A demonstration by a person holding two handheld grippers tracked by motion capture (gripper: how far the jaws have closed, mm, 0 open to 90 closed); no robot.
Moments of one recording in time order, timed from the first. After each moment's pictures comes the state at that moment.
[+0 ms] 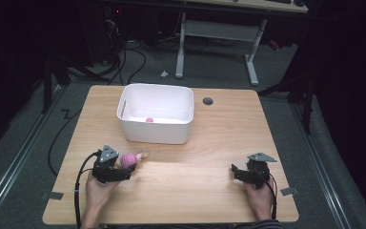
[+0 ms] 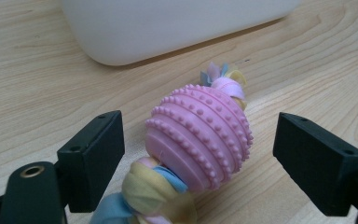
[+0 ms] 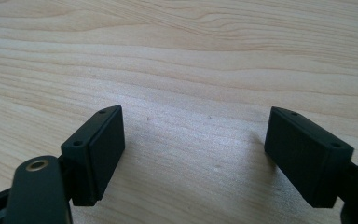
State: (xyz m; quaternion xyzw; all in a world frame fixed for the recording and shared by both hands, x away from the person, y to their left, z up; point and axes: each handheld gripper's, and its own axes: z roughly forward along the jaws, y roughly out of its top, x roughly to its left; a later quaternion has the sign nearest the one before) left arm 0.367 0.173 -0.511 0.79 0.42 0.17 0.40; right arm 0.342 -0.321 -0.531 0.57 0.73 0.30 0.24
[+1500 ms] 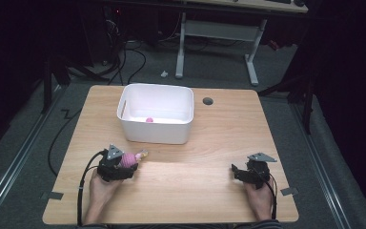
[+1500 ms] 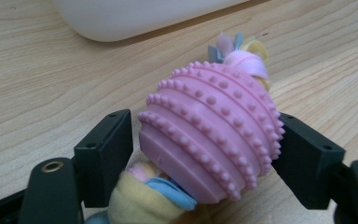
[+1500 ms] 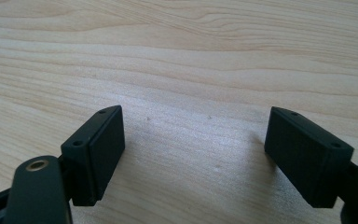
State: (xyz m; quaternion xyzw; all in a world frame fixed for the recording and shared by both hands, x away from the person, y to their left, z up) left arm 0.380 0.167 -0.527 0.81 0.43 0.16 0.37; right arm 0.342 -0.321 -0.531 0.57 0.73 0.30 0.24
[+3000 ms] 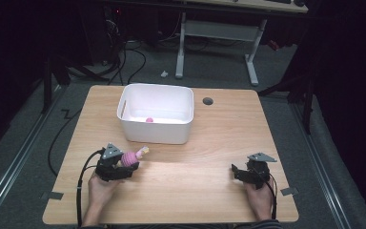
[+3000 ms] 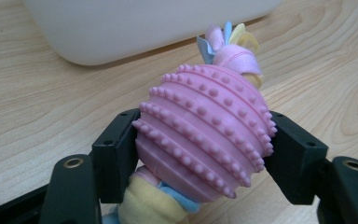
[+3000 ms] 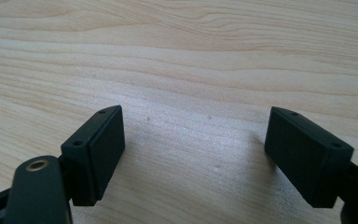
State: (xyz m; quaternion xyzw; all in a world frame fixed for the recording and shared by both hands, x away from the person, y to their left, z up) left arm 0.371 0.166 -0.505 0.80 0.42 0.13 0.41; right arm 0.342 -0.321 -0.531 0.57 0.73 0.30 0.24
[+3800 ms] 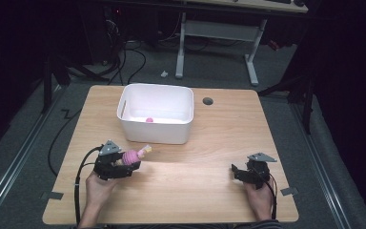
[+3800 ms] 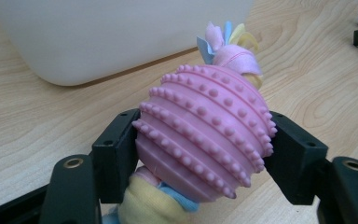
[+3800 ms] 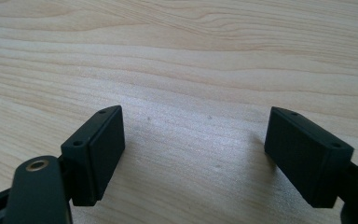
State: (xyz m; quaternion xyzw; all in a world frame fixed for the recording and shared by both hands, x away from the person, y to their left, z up) left arm 0.366 0.165 -0.478 0.80 0.40 0.10 0.43; right arm 0.342 -0.321 -0.531 0.57 0.73 0.30 0.24
